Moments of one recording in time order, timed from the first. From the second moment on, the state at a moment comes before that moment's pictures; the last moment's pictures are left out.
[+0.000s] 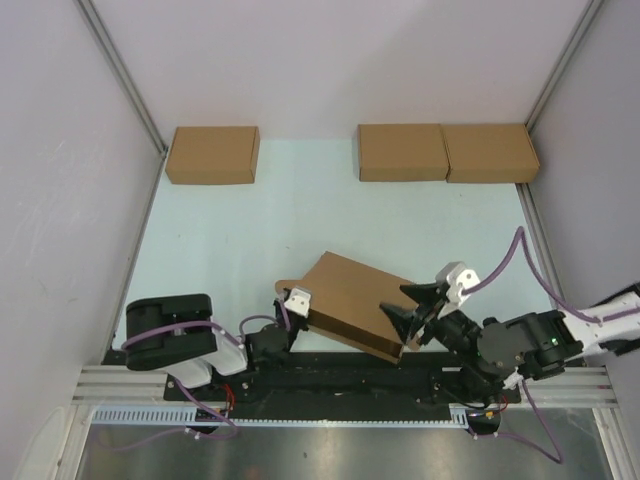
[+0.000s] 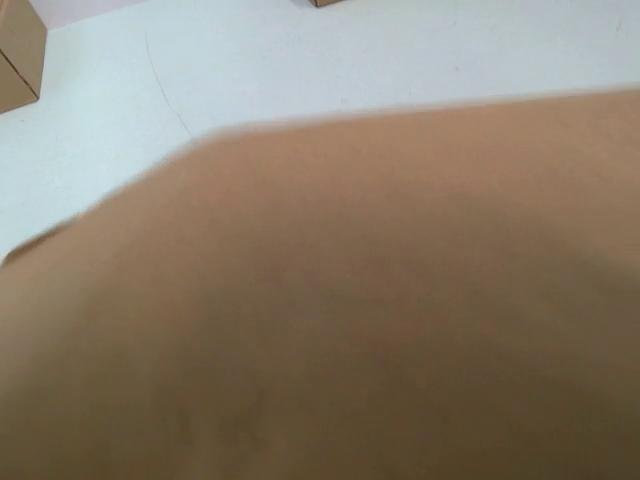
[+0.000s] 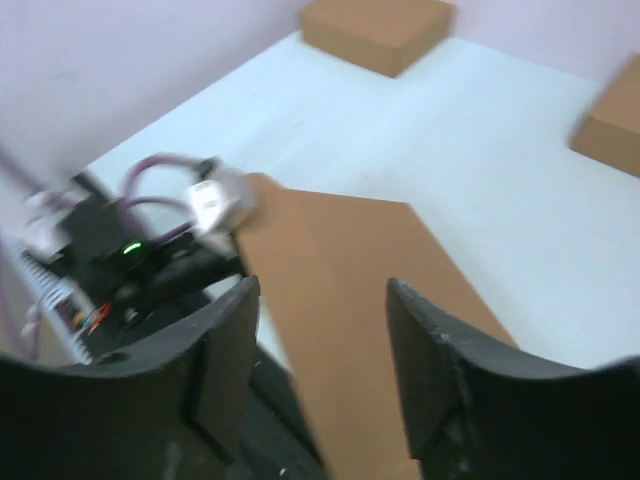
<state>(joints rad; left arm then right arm) -1.31 1.56 0.11 1.37 -0.93 0.01 1.95 0.62 0.90 -0.42 1.11 0.26</state>
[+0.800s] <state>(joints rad) -1.43 0.26 0.14 0.39 -0.95 -0.20 1.21 0.86 0.75 -0.33 0.47 0.35</state>
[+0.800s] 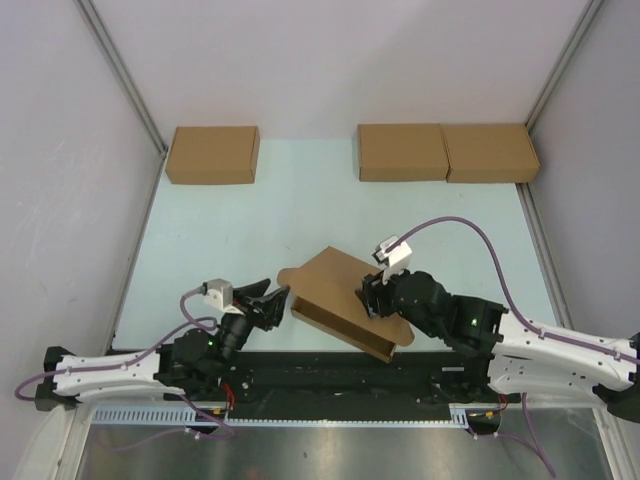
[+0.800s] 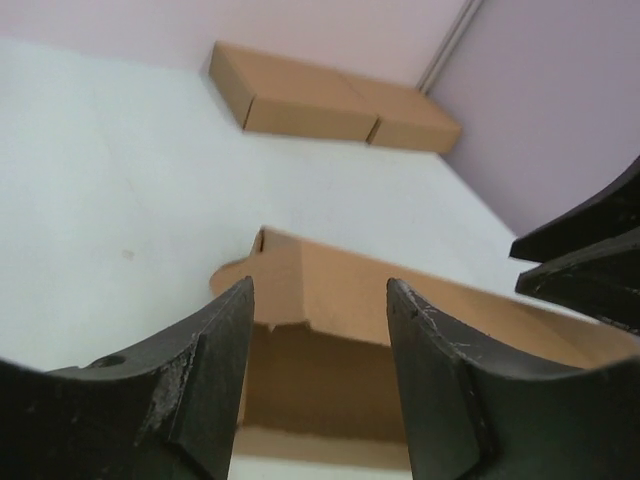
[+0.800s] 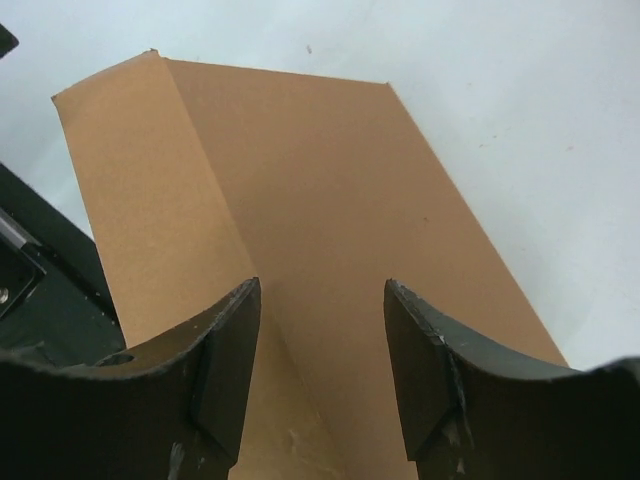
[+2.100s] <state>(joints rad) -1.14 0.97 0.16 0.38 -0.75 -0.66 1.21 0.86 0.43 -0.19 0.35 0.57</state>
